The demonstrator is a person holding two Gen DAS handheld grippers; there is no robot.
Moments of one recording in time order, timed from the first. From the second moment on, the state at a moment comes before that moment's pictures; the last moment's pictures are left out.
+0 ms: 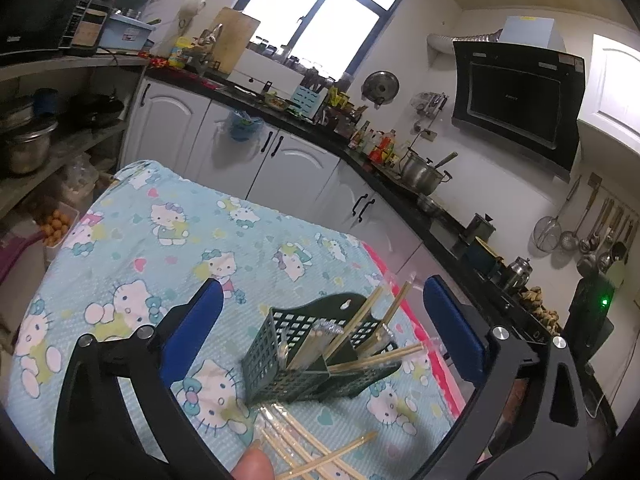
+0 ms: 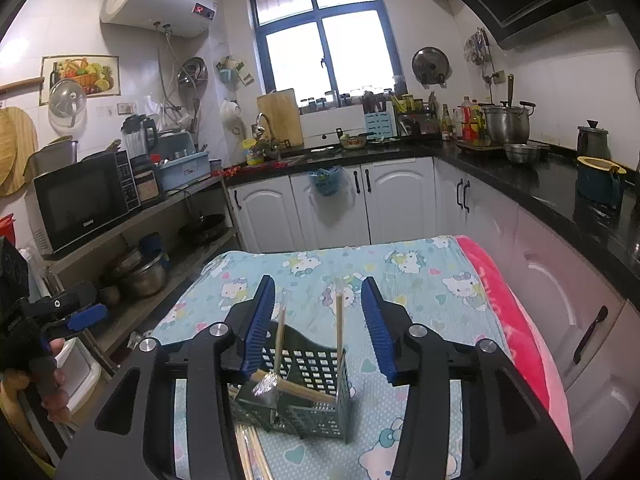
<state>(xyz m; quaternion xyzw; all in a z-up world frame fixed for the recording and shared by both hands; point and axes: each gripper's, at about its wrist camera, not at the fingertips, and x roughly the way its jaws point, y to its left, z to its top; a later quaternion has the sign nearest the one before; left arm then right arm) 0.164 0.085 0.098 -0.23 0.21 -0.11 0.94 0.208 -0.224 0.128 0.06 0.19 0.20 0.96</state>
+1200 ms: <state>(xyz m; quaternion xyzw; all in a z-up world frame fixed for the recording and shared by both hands) 0.119 0.080 0.025 -0.21 0.30 -0.09 0.93 0.152 -0.202 0.058 0.00 0.28 0.24 0.93</state>
